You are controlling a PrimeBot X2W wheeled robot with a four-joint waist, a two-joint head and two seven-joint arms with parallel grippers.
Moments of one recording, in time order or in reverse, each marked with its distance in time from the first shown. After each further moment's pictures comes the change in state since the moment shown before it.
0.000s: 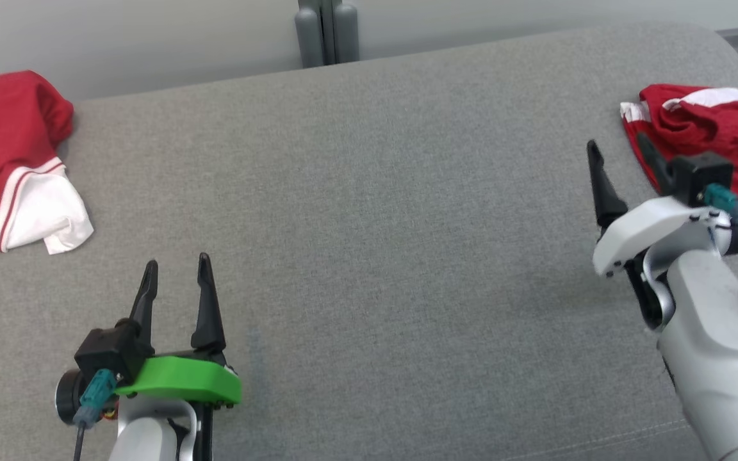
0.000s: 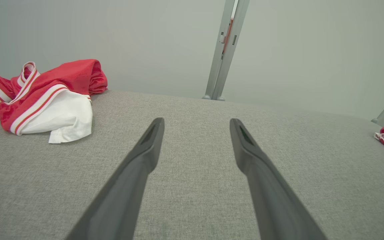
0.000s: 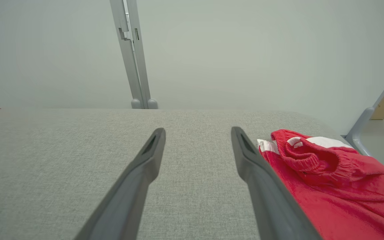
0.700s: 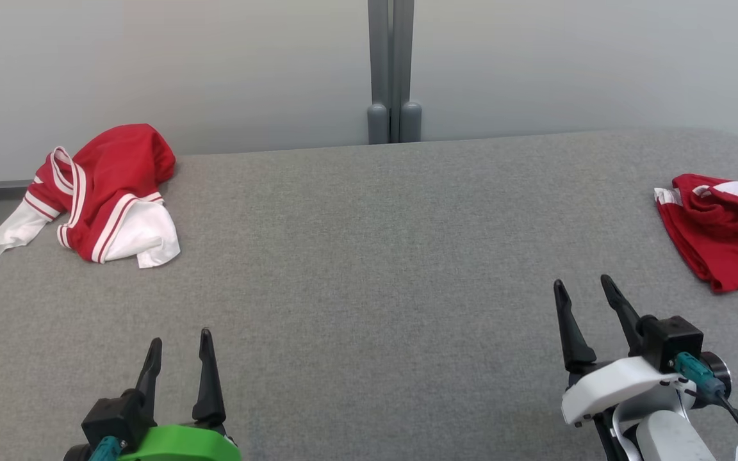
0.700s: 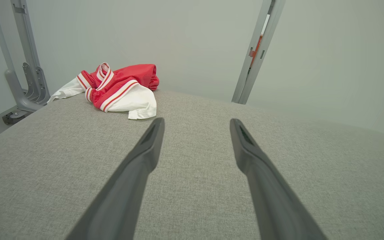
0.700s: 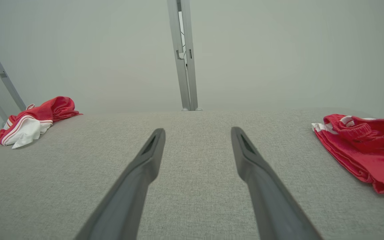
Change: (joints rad) left arm 0.180 -0.014 0.035 -0.002 0.009 -0.020 -0.002; right arm 0.535 0.174 -0.104 -0.437 -0.095 0.000 0.002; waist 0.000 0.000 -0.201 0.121
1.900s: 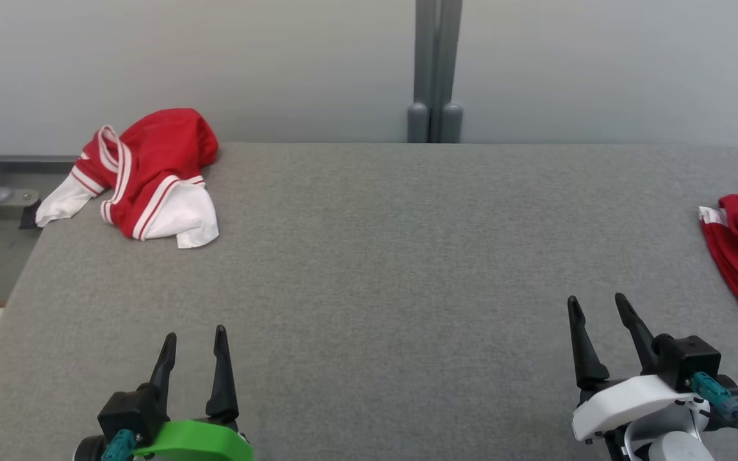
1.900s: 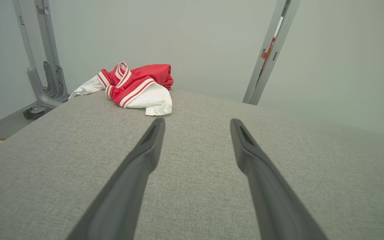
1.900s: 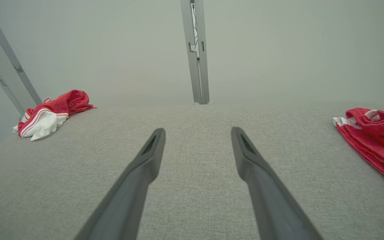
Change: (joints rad) left arm -0.010 -0.001 -0.041 0.007 0.006 0.016 0.000; right arm 0.090 0.014 -0.037 -0.083 0.010 0.000 0.026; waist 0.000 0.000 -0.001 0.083
